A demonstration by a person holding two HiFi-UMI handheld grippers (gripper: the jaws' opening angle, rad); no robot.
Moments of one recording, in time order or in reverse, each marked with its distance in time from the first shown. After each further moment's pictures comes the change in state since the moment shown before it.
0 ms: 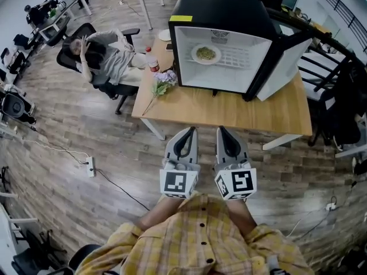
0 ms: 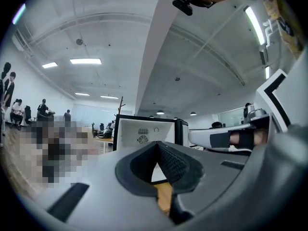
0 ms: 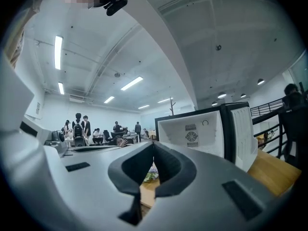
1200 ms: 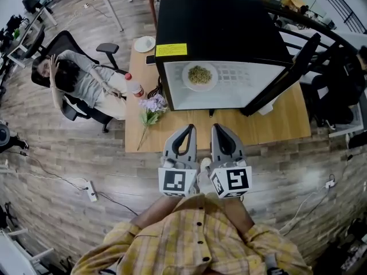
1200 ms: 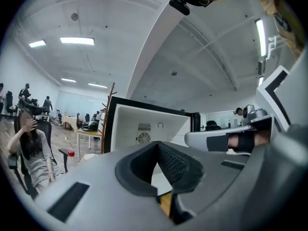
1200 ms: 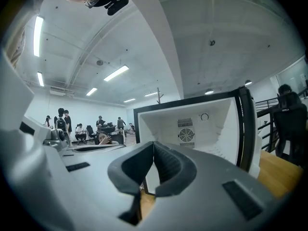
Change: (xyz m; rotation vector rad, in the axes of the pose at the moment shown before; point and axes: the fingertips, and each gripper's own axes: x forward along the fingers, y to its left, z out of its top) left arm 0.169 0.100 -0.013 -0.057 0.083 -0.173; right arm 0.181 -0.050 -0.011 0.023 0.082 -0.185
